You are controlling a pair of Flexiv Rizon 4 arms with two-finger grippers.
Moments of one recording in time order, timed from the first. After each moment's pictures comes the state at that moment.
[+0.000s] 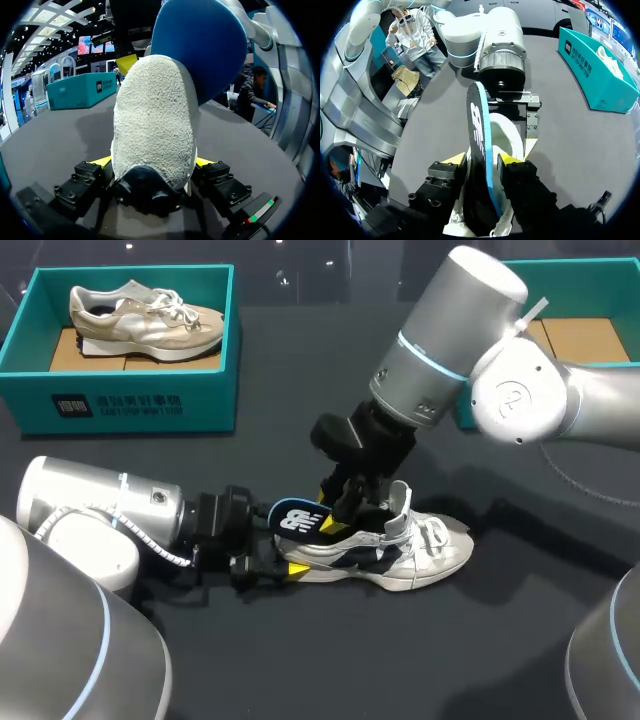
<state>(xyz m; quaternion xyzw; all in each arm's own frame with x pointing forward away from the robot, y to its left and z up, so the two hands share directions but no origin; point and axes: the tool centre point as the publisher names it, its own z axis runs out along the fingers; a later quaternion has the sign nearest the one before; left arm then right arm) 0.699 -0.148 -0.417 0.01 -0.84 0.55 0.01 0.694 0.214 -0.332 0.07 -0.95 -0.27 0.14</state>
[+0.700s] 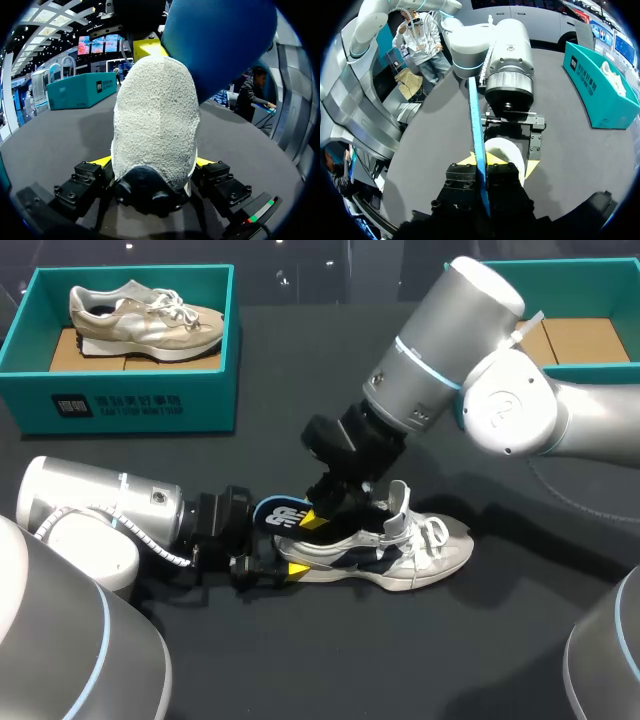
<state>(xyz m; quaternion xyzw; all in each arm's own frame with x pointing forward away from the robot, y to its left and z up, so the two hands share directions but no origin) 0.698 -0.148 -0.417 0.01 -0.84 0.55 0.01 0.686 0.241 -0.326 0.09 -0.93 -0.32 0.13</state>
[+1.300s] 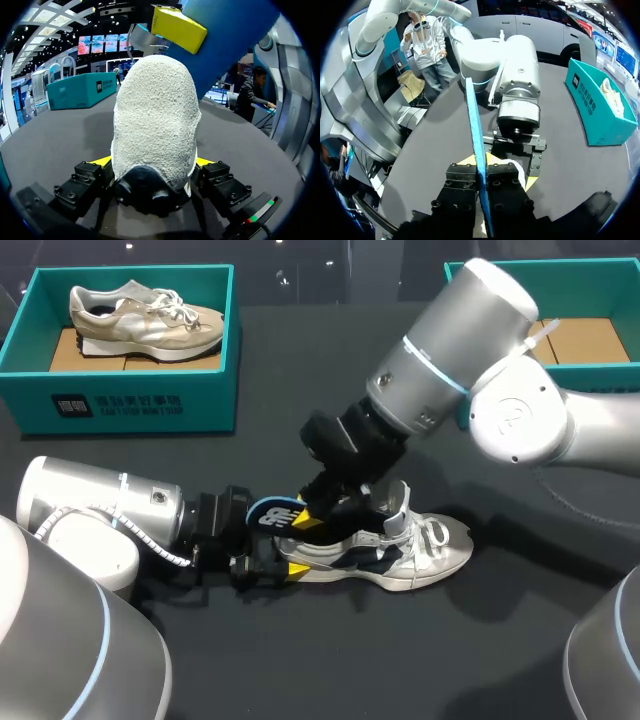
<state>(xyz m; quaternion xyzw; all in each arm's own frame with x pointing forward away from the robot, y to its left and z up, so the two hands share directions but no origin) 0.698 -0.148 -0.417 0.01 -0.84 0.55 0.01 0.673 0.256 -0.292 0.12 -0.92 -0.36 0.12</state>
